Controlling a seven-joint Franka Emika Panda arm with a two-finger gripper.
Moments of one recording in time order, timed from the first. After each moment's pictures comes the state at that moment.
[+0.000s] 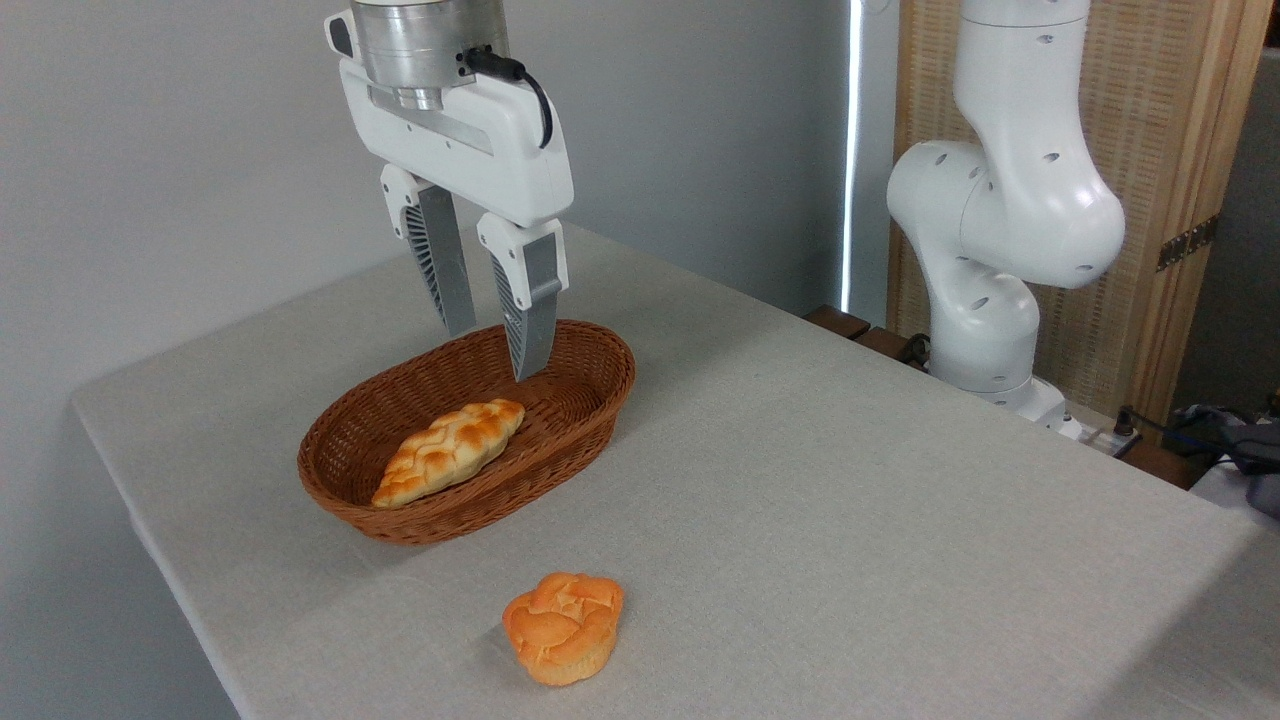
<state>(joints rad) -0.09 -0.03 0.01 -1.65 -0.07 1.66 0.64</state>
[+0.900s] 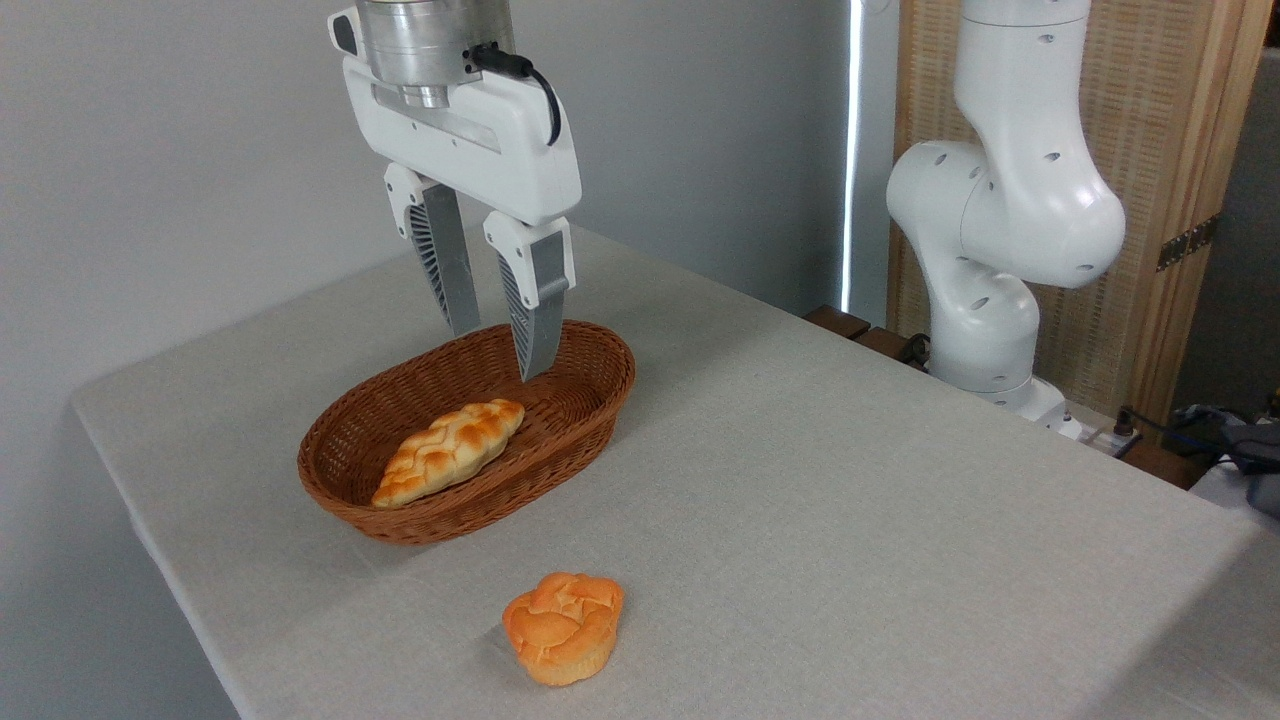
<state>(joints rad) -0.08 -0.03 0.02 -1.65 -0.07 1.66 0.64</state>
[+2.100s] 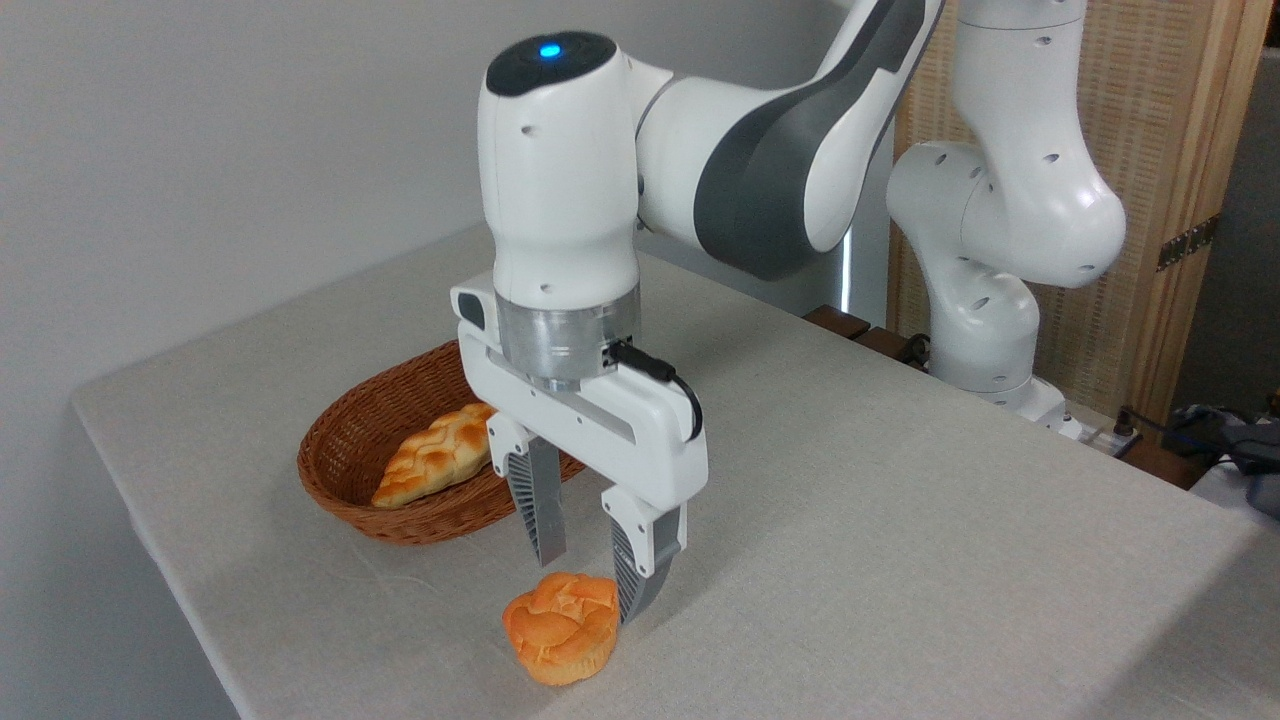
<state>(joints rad) -0.08 0.00 0.19 -2.02 -0.06 2.11 0.81</state>
